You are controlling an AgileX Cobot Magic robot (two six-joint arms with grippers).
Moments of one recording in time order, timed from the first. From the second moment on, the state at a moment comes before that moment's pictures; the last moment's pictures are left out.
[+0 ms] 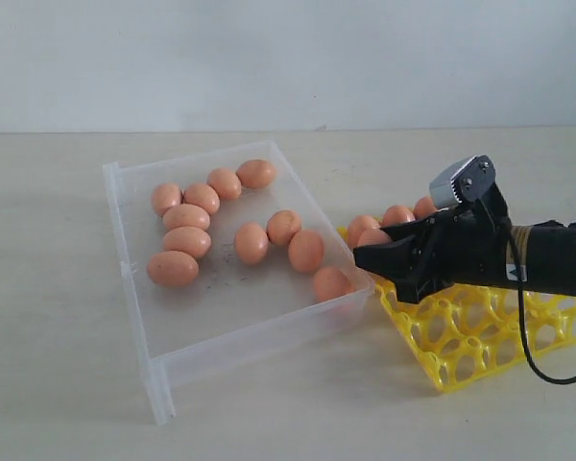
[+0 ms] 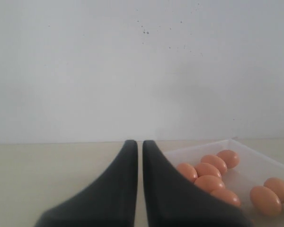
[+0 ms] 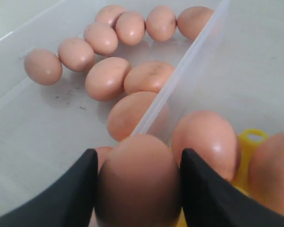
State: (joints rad) left arm -0.06 0.05 0.00 -0.31 -0.04 0.27; right arm 0.11 1.99 -0.71 -1.10 -0.99 0.57
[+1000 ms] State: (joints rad) left arm -0.06 0.05 0.00 -0.31 -0.04 0.27; right arm 0.11 1.99 -0.76 -1.11 -0.88 0.53
